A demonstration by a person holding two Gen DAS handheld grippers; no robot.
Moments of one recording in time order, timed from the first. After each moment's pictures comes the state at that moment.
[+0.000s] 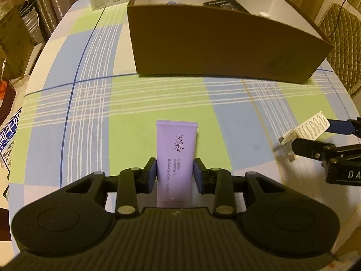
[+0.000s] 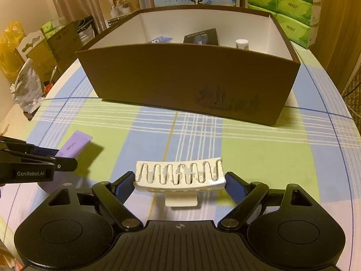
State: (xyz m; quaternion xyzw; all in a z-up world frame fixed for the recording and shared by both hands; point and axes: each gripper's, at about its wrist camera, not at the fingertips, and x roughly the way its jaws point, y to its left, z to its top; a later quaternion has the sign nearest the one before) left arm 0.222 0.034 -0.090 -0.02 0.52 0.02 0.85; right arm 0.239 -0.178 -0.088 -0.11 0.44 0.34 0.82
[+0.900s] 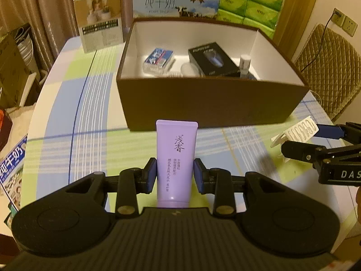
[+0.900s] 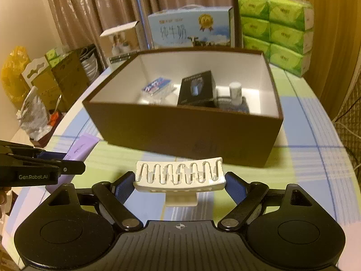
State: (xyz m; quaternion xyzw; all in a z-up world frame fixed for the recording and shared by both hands) left arm 0.244 0.026 -0.031 -0.02 0.45 -0.01 0.89; right arm 0.260 -0.182 -0.033 -0.08 0.39 0.35 0.85
